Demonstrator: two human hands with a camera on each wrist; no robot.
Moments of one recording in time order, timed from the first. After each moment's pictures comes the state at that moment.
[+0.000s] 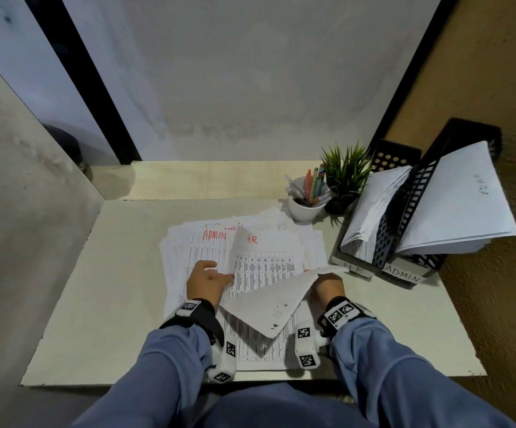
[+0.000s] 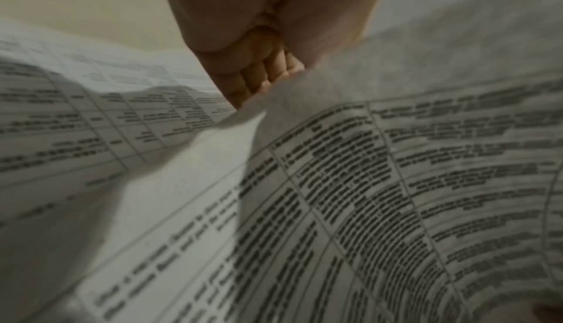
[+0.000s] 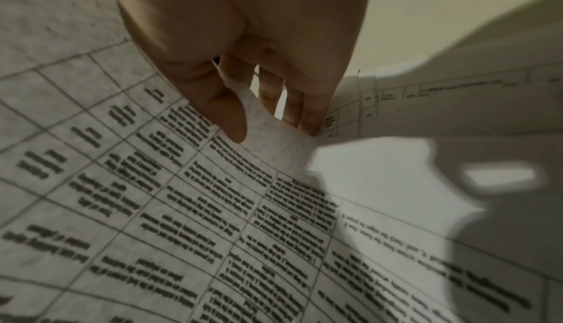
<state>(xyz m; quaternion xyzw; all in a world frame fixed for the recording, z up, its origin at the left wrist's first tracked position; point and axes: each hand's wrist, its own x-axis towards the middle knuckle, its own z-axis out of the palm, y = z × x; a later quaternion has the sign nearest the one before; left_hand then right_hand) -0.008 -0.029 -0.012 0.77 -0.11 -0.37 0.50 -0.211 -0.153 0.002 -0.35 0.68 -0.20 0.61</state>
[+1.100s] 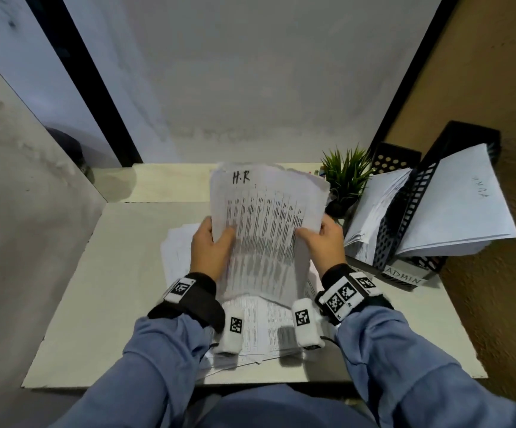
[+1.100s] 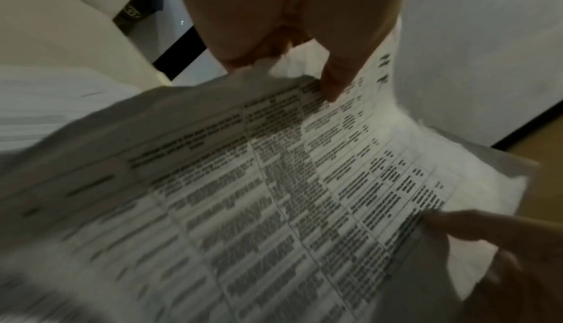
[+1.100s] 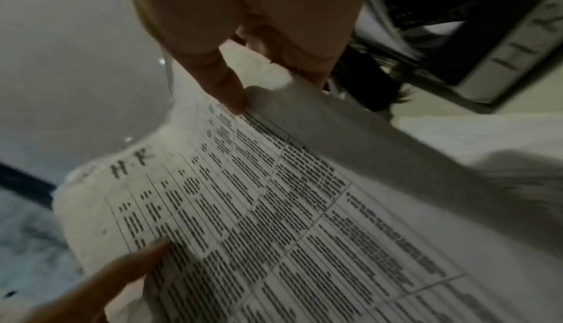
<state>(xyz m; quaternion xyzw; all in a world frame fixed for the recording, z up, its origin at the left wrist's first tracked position) -0.012 -0.059 0.084 0.71 -0.28 -0.26 0.60 -0.174 -0.159 0.101 -0.55 0.48 -0.37 0.57</state>
